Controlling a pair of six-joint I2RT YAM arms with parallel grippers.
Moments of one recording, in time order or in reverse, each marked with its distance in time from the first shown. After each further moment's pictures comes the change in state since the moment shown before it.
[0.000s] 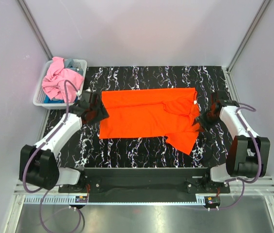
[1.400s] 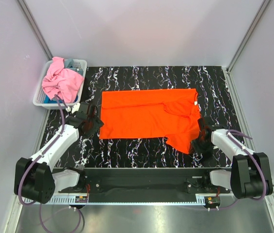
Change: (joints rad) left arm 0.000 -0.154 -0.196 -0.072 -0.142 -0.275; right arm 0.189 -0.218 -0.455 0.046 0.142 0.464
